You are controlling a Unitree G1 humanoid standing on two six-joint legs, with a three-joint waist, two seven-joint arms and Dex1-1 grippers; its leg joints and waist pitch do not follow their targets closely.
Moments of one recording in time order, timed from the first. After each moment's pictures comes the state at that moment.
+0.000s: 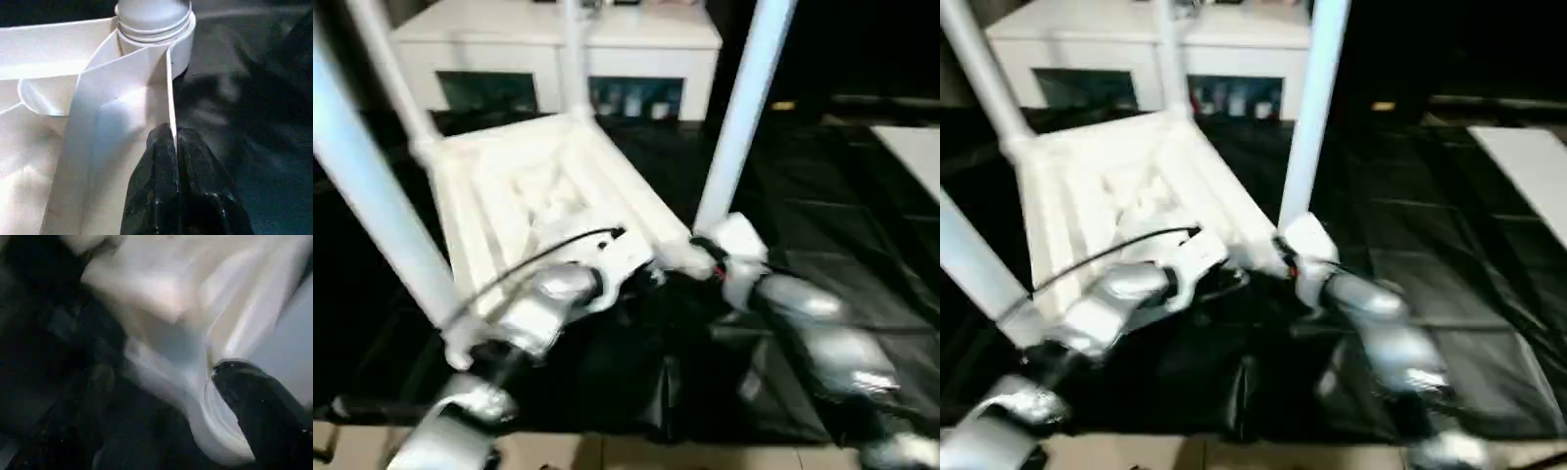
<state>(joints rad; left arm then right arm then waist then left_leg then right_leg) -0.53 0.29 -0.36 0.43 0.05 0.20 -0.95 -0.25 -0.53 0.20 0.07 0.14 0.26 0.90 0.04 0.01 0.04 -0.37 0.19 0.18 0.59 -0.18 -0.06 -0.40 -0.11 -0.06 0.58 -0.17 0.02</state>
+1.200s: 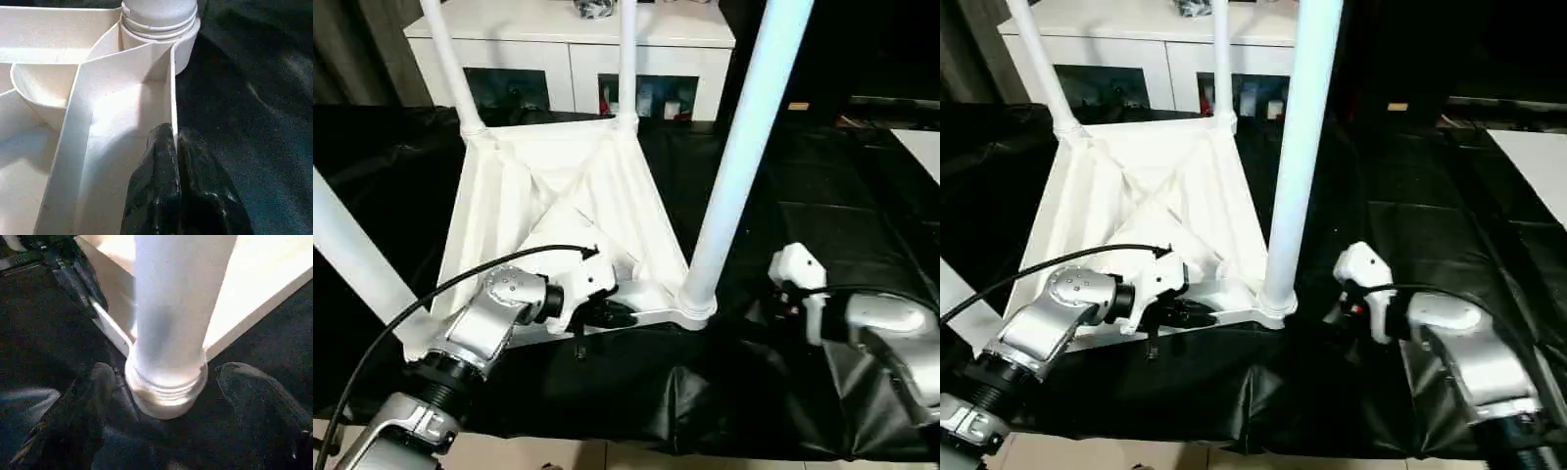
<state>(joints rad) -0.48 0.39 -0.36 0.36 -0.02 0.21 -1.16 -0.24 -0.57 0.13 0.10 0.23 0.30 1.00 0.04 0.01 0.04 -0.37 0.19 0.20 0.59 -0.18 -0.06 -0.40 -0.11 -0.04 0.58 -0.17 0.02</state>
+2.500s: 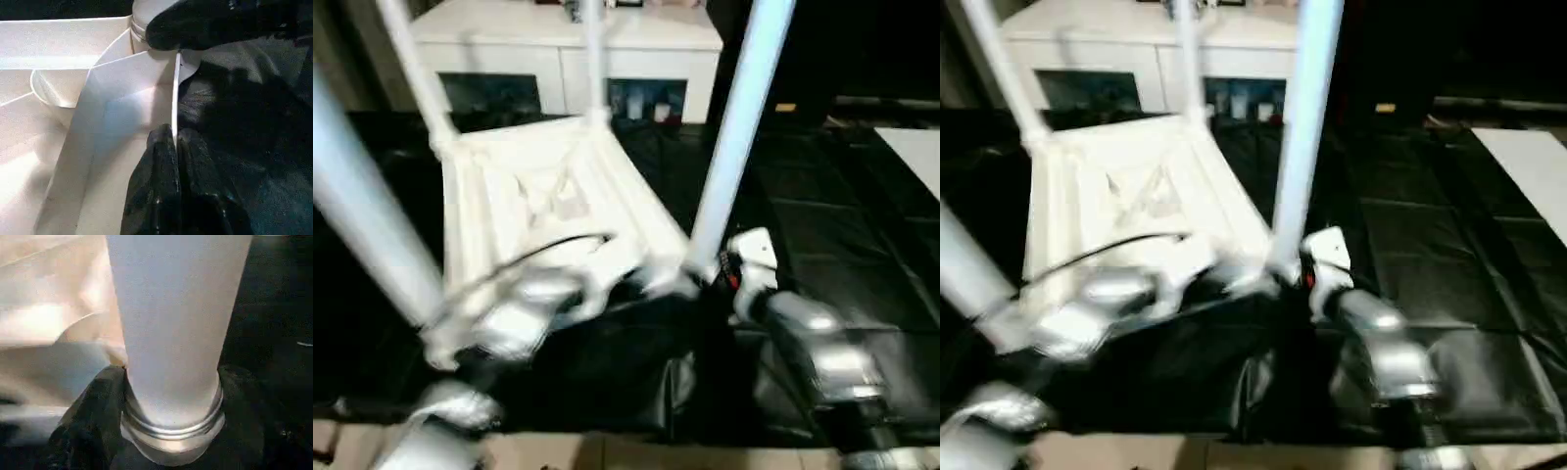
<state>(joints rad) -0.58 0.14 -0.32 0.54 0.08 0.26 -0.75 -0.31 -0.10 0.02 0.28 0.07 0.31 0.24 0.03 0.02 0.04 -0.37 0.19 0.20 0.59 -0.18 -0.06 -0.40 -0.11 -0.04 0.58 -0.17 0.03</state>
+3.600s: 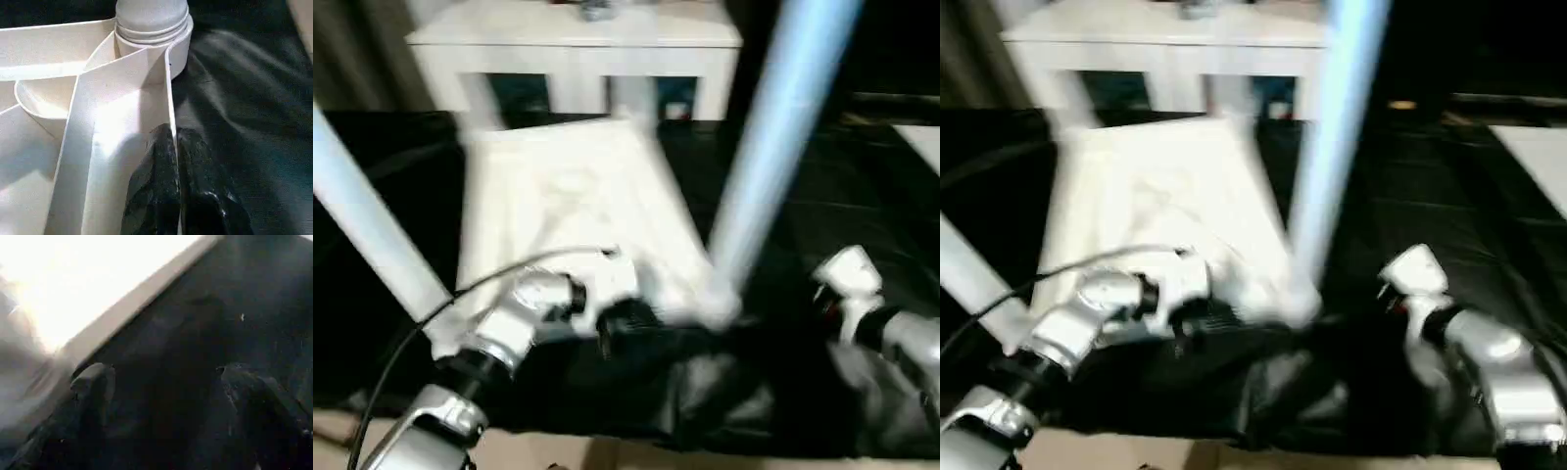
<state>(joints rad) -0.52 0.27 -0.43 0.48 0.02 -0.01 -1.19 -0.12 -0.59 -0.07 0.15 0.19 0.24 0.74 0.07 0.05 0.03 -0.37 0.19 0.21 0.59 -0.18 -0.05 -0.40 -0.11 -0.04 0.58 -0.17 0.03</state>
